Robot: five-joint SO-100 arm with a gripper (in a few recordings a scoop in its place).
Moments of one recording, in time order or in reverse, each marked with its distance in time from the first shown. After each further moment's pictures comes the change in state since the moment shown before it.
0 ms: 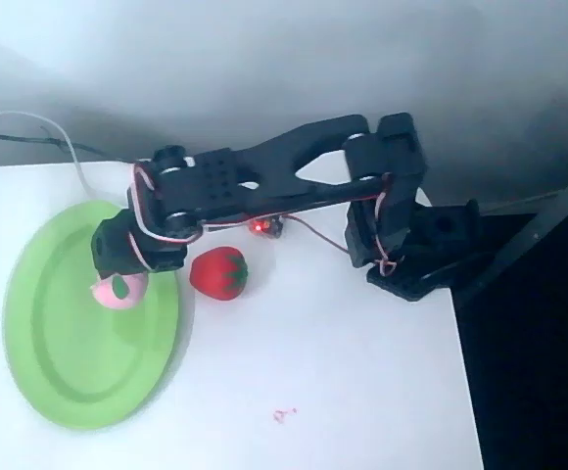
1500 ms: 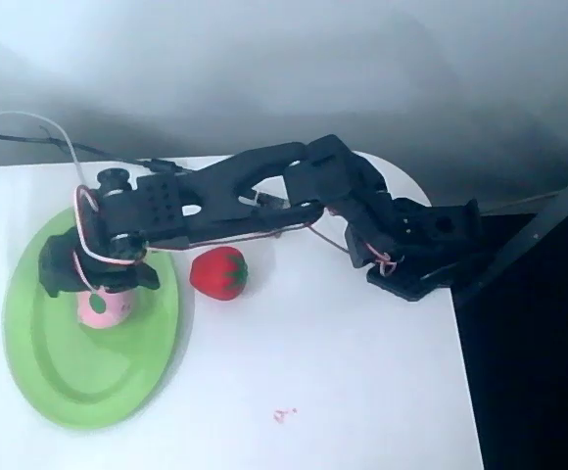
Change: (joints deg) arm 0.0 -18.5 -26.5 -0.8 -7.3
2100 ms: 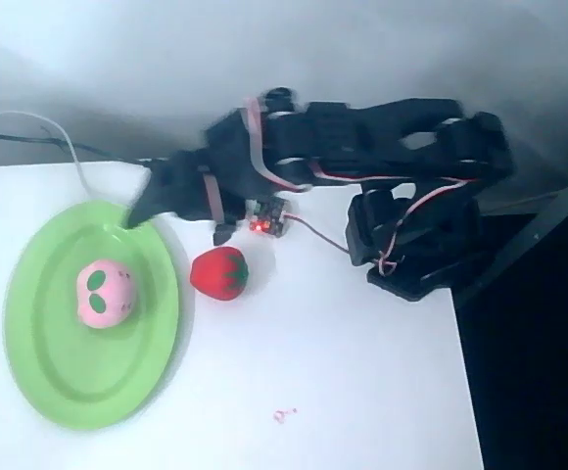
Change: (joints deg) arm 3.7 66.2 55.5 -3.0 -0.4
